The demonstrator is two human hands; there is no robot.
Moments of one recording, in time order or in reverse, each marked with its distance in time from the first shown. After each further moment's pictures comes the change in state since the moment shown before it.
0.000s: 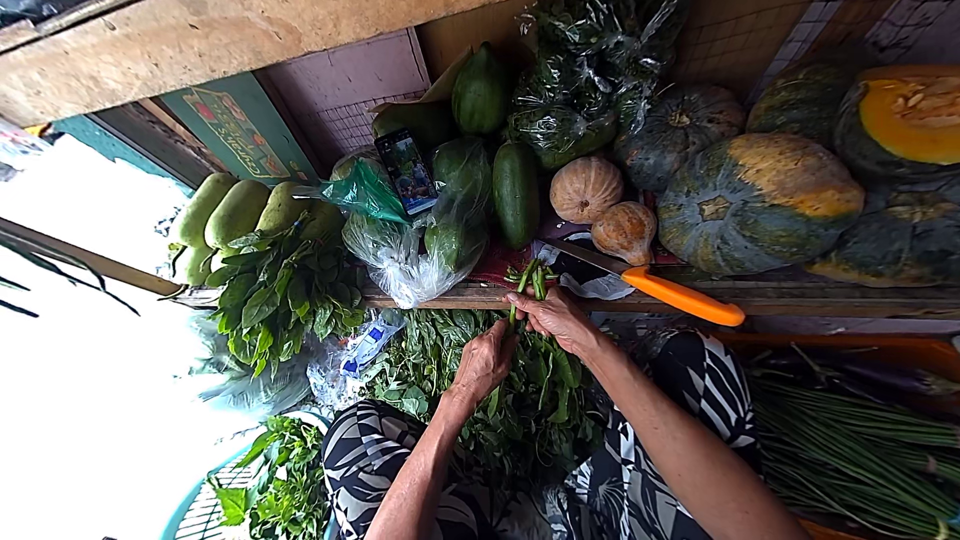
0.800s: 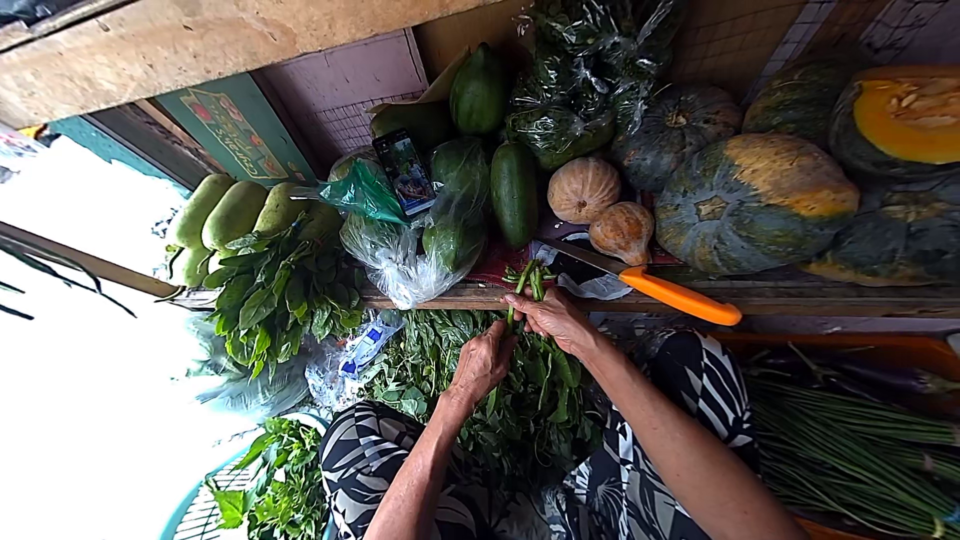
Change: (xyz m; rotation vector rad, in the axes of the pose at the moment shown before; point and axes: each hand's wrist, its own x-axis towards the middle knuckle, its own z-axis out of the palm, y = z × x) left_hand 0.000 -0.002 0.001 0.014 0.022 0.032; right_hand -0.001 0.000 0.000 -0.015 0.000 -0.007
